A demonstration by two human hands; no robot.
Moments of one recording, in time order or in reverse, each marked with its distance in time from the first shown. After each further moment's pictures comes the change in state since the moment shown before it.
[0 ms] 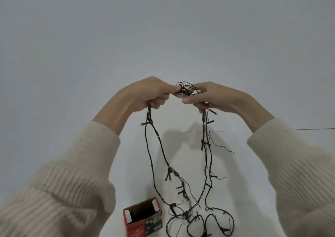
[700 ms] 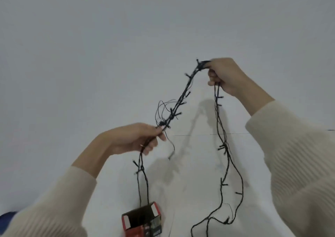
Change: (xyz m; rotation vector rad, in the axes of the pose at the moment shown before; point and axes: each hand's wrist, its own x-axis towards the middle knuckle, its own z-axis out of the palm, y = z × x) left_hand -0.030 -0.079 0.003 -0.165 -0.276 -0.198; right_hand 0.025 -0.019 -0.039 0.344 0.583 -0.053
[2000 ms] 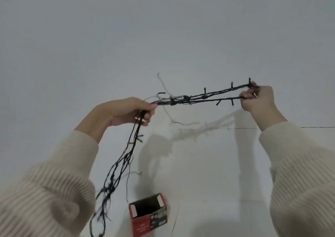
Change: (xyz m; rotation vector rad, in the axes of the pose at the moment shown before) left_hand -0.002 0.024 -0.037 0.052 0.158 0.019; right_hand -0.005 0.083 -0.050 1.101 0.484 0.310
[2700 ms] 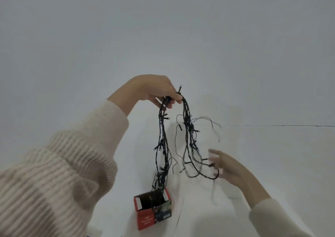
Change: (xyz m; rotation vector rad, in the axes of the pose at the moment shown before) left_hand 0.020 0.050 0.025 0.428 0.090 -0.040; right_hand -0.039 0.122 -0.151 -1.124 -0.220 0.430
